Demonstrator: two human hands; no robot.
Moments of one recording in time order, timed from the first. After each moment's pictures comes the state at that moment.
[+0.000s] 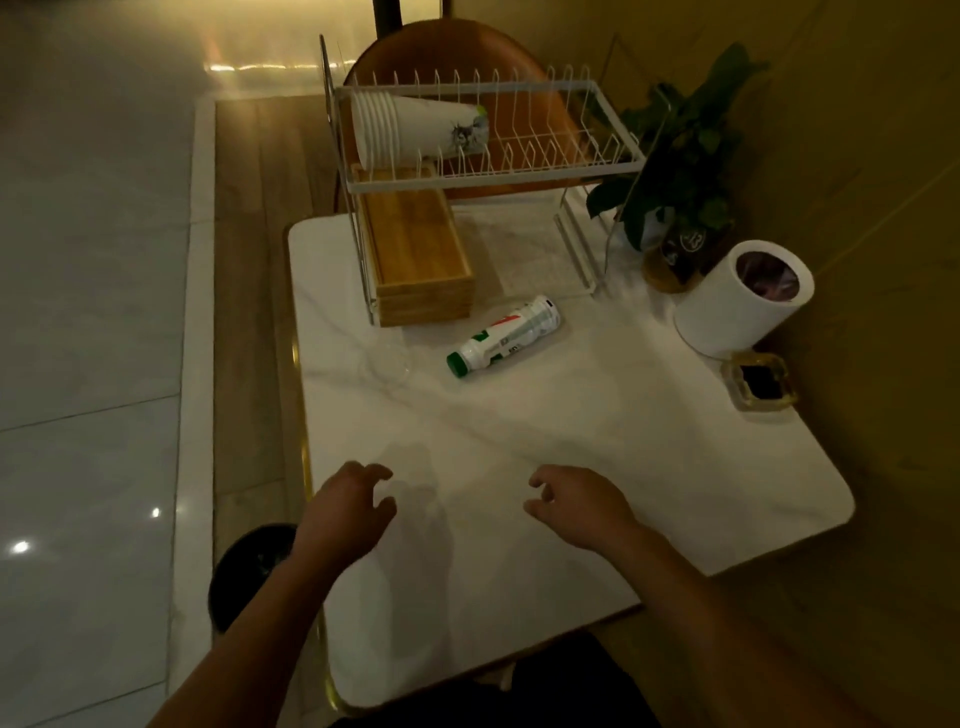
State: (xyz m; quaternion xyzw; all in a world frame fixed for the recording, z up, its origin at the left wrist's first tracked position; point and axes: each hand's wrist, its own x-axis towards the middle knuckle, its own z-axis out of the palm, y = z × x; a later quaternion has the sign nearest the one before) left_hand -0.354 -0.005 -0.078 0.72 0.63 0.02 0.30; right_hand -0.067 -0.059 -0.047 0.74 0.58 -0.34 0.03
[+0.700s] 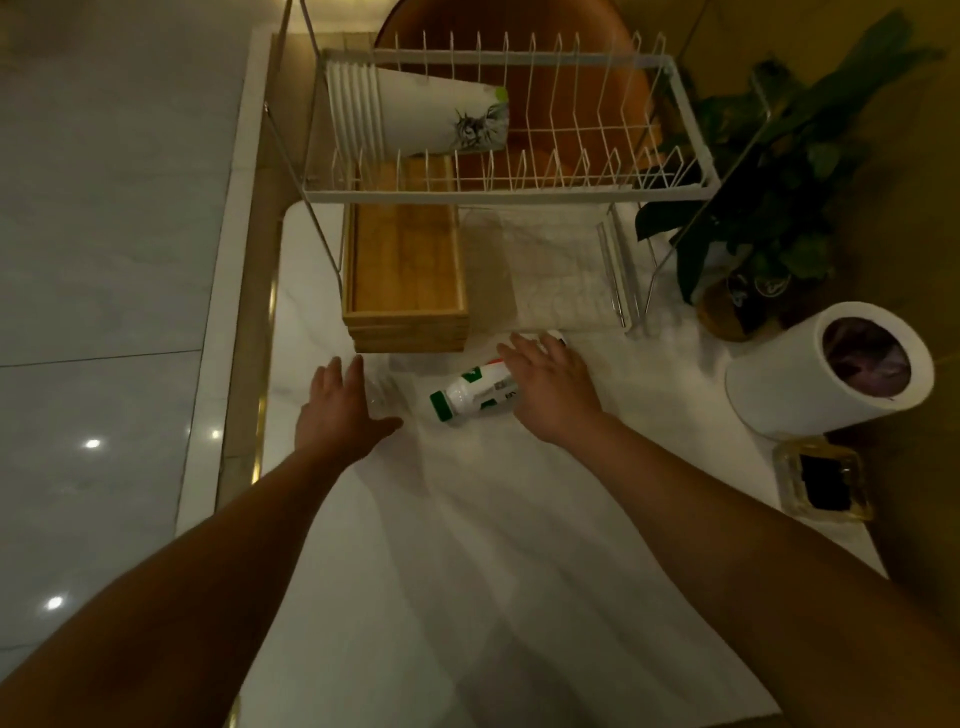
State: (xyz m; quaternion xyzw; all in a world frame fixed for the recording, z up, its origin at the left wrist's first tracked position) left_hand -0.285 0.170 -0.127 0.65 0.73 0.00 0.21; right_hand -0.006 0.171 -0.083 0.63 0.76 -0.14 0.05
